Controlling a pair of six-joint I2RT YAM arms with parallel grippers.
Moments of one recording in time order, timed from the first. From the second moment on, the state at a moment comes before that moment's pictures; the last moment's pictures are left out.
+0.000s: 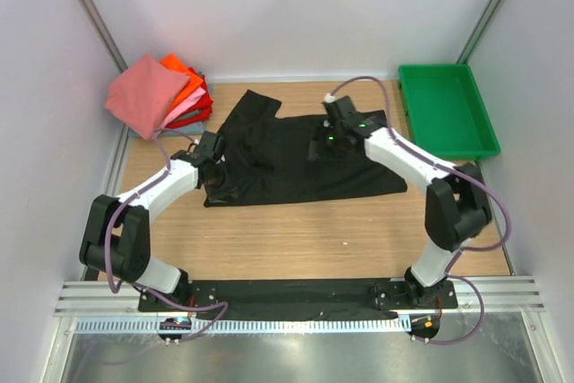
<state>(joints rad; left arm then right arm) -0.34 1.48 0.93 -0.63 0.02 -0.63 0.50 1.69 1.31 -0.55 -0.13 0.54</state>
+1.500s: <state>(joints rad) -0.29 1.36 0.60 -0.30 0.01 -0.75 0.59 2.50 2.31 -0.75 -0.12 0.50</state>
